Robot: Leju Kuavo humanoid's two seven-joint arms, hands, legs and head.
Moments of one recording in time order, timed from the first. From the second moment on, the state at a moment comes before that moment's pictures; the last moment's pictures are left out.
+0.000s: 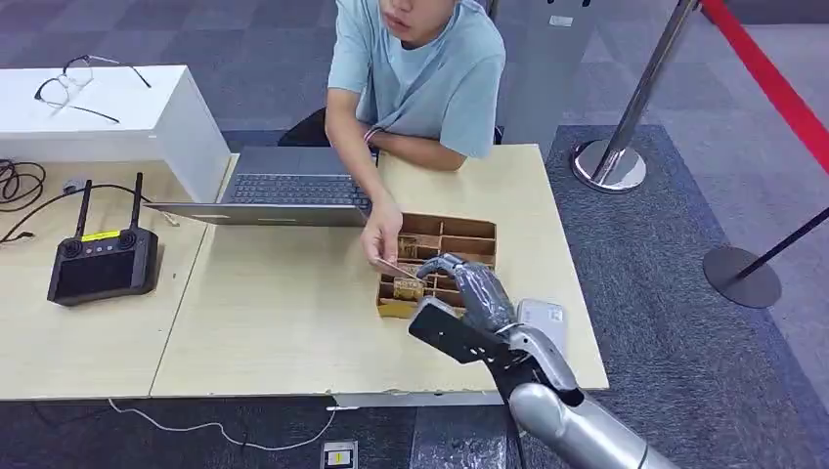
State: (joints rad) left arm -0.11 0.07 -1.09 -0.21 0.69 0.48 0.22; right arm -0.37 -0.27 0.78 -1.55 0.51 -0.40 0.27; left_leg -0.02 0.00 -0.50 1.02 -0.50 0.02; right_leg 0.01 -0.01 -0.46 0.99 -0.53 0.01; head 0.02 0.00
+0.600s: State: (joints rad) left arm -0.11 0.07 -1.09 -0.21 0.67 0.48 0.22; right arm -0.40 -0.24 0.79 -1.54 0.49 -0.39 0.26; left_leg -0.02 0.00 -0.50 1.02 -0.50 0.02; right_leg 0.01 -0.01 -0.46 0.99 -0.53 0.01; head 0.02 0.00
